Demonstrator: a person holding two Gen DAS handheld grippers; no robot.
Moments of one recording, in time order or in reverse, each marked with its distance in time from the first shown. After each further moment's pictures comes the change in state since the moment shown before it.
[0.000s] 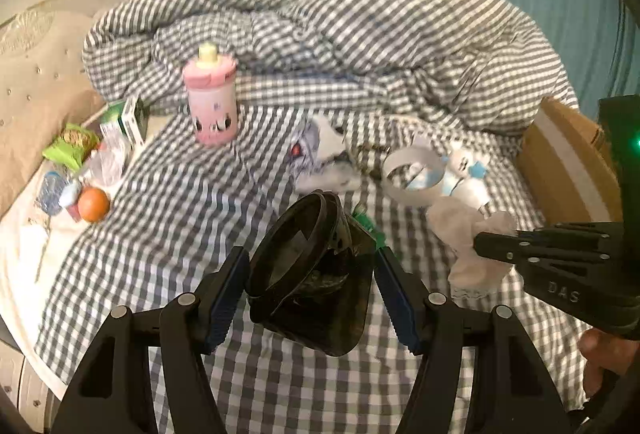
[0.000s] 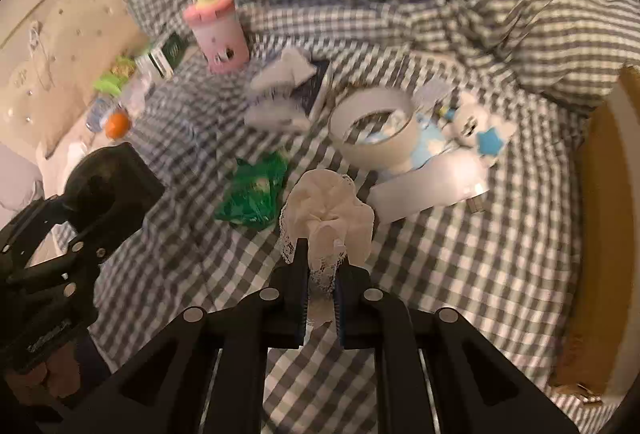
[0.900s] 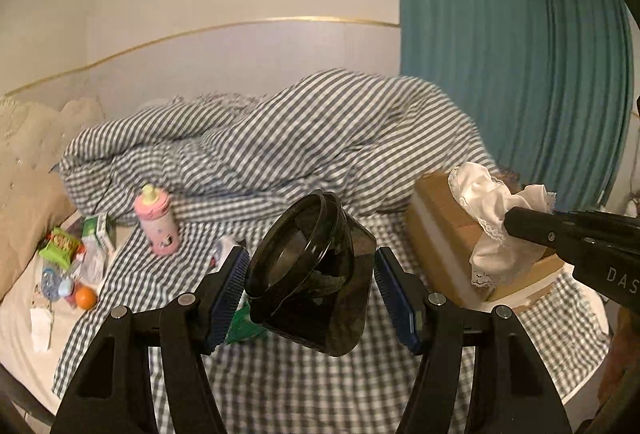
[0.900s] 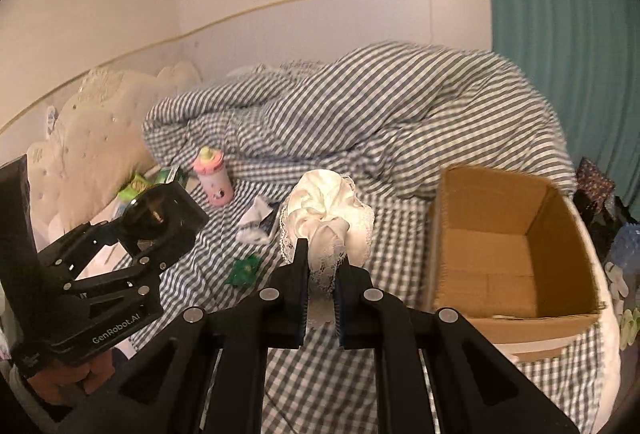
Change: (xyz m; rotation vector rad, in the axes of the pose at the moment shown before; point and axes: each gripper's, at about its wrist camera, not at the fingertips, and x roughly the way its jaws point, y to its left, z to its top) left arm -0.145 -0.123 0.043 0.135 -0.279 -0.135; right arm -0.242 -0.050 -0.043 0.066 -0.430 -0.099
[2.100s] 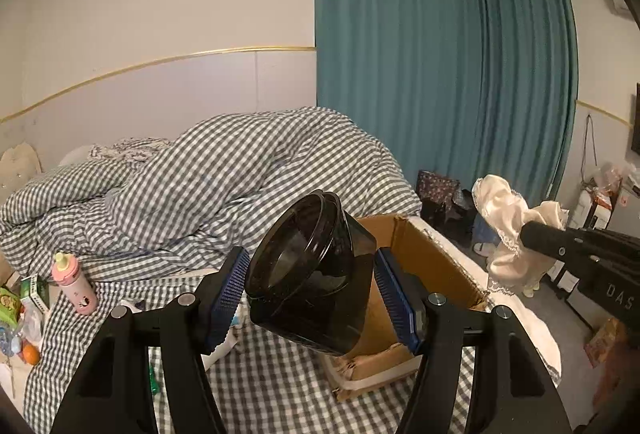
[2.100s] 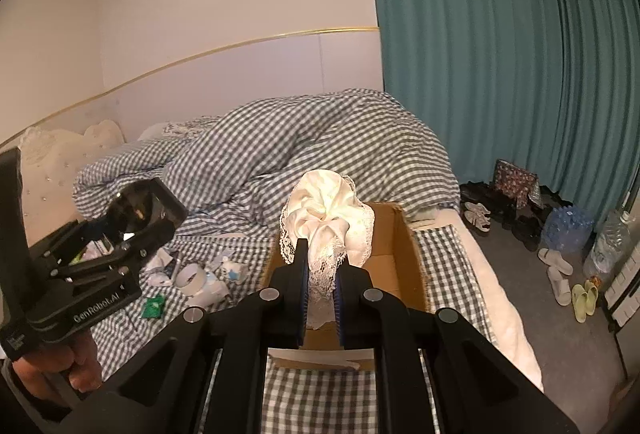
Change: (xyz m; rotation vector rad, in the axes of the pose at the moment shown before) left arm 0.009 -0.152 0.061 0.096 -0.078 -0.209; right arm -0.122 -0.132 0.000 0.133 -0.148 -0.279
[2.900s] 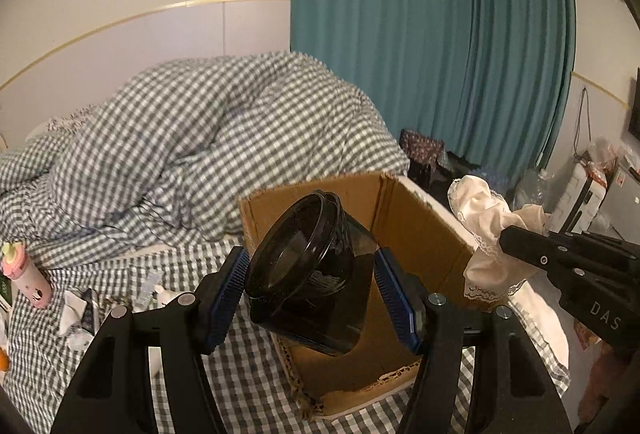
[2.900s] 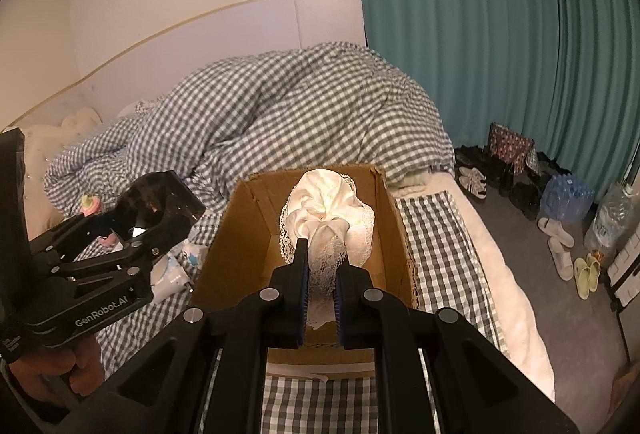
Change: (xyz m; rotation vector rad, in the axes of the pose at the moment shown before) left arm 0.117 -0.031 -0.020 0.019 0.170 -0.079; right arm 0.091 -0.049 -0.013 0.053 0.129 -0.022
